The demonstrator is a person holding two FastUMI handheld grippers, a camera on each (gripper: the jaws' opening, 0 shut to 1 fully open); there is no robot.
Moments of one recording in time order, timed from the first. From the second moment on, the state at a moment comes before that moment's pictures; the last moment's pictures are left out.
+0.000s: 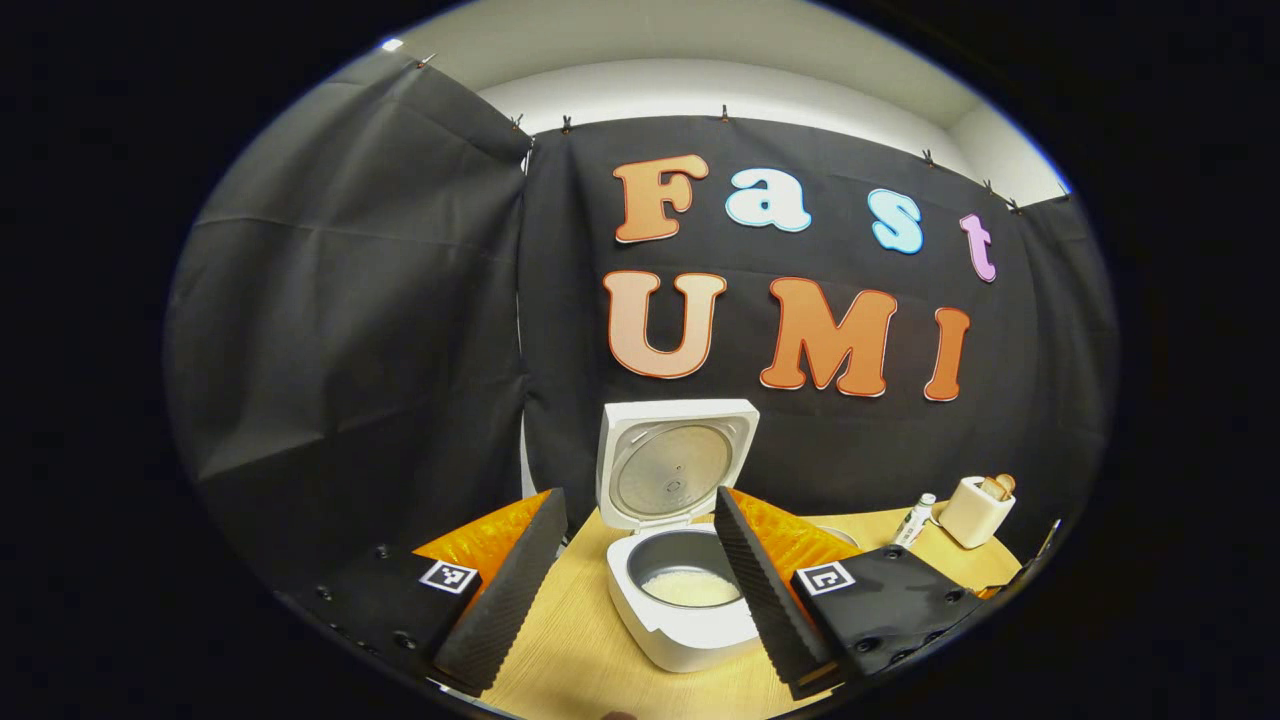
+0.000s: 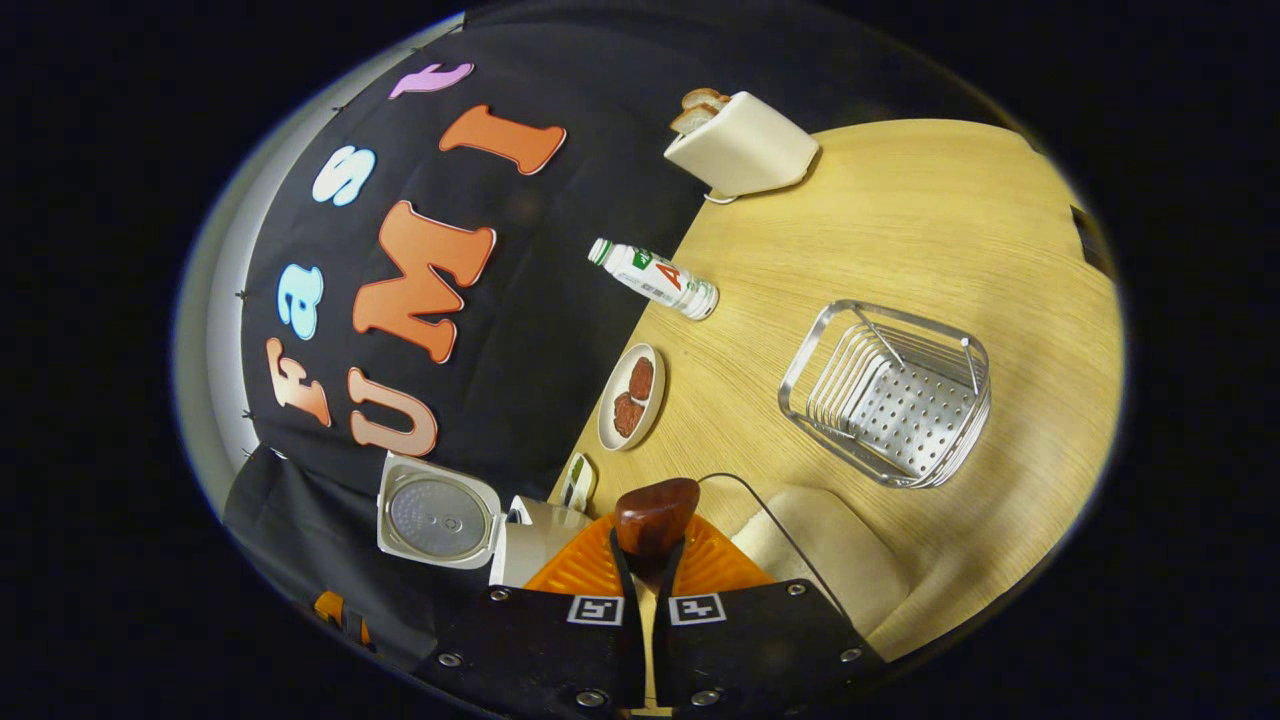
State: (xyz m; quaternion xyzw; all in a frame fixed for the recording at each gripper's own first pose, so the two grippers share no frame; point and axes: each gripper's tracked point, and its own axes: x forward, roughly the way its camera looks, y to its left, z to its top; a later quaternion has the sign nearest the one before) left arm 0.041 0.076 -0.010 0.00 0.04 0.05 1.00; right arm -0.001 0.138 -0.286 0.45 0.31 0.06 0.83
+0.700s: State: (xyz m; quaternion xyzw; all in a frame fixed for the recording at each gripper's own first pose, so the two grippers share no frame) left arm 0.045 0.085 -0.020 -0.02 0.05 0.05 1.00; right arm 0.014 0.159 -0.227 0.52 0.30 0.07 0.79
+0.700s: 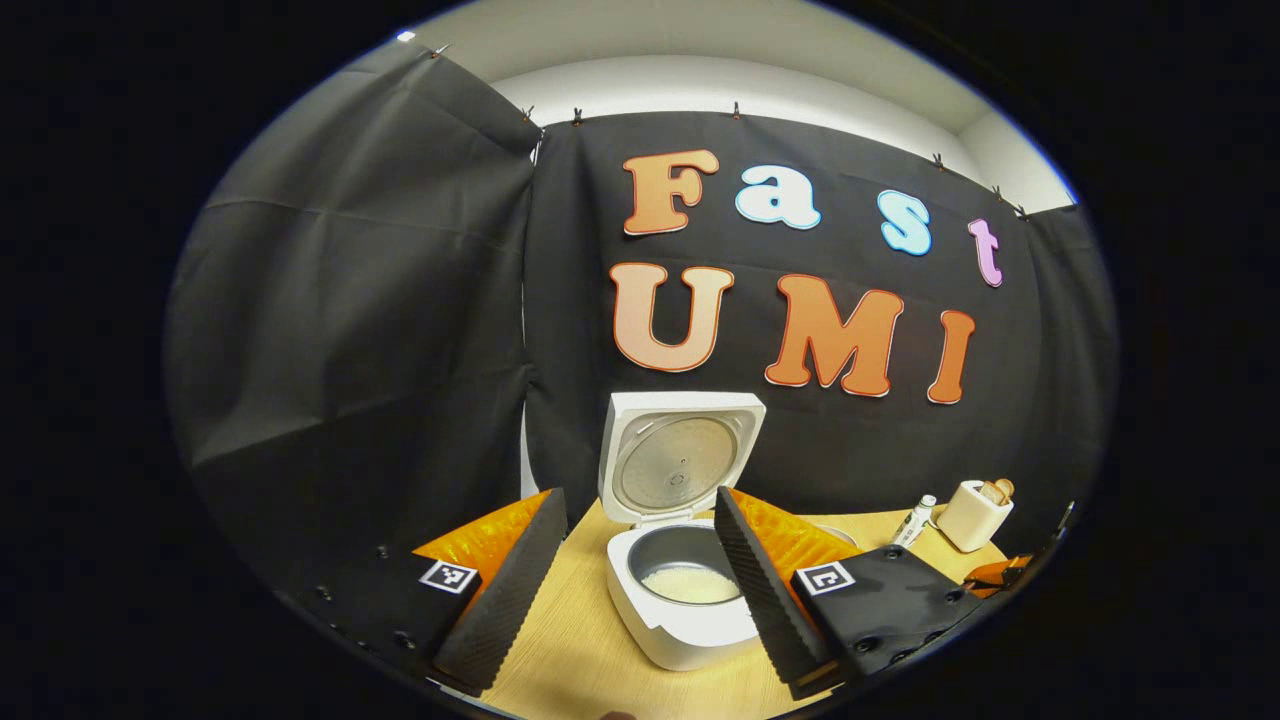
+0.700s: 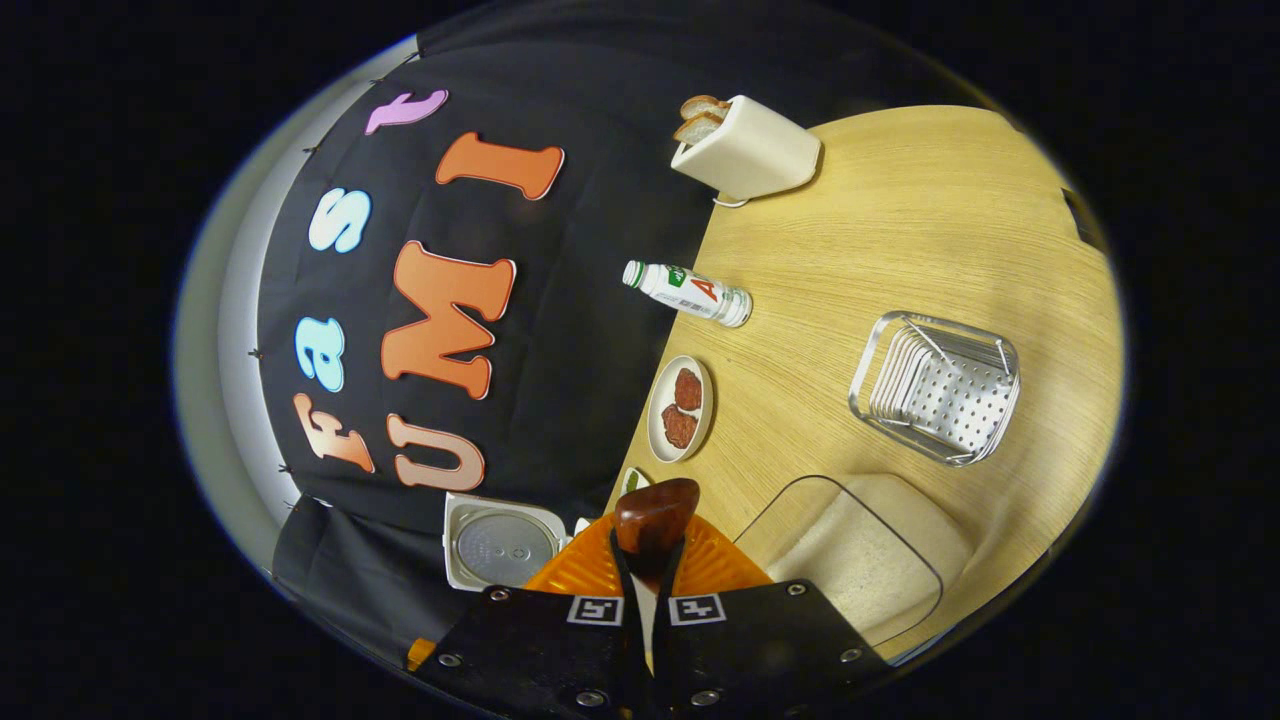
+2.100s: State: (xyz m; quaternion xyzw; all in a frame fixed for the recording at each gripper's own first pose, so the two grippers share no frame) left arm 0.050 0.096 0.006 0.00 0.03 0.05 1.00; right arm 0.139 0.373 -0.131 0.53 0.30 0.17 0.77
